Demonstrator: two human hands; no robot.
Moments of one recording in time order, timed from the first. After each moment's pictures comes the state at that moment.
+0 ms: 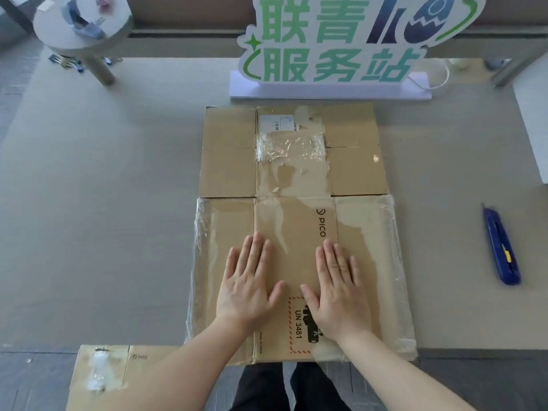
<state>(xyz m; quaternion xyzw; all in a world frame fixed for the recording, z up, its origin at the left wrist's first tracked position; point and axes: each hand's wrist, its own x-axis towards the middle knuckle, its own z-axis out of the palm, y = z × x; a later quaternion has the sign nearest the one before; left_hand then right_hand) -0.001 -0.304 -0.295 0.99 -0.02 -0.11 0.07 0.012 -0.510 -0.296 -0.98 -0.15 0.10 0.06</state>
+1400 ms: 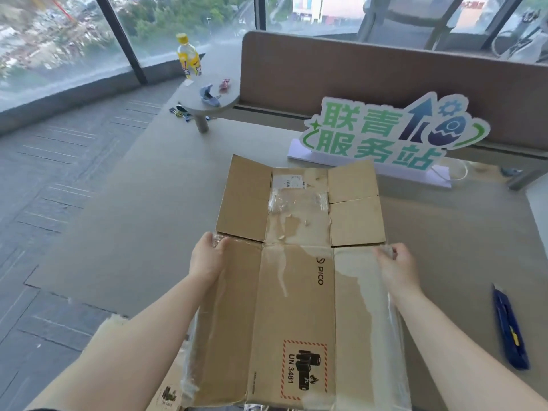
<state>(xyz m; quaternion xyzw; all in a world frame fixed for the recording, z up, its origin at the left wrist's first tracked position) 0.036 -0.180 -0.217 0.78 0.41 0.01 0.46 0.144 -0.537 -0.212 -0.85 0.15 0.09 0.50</state>
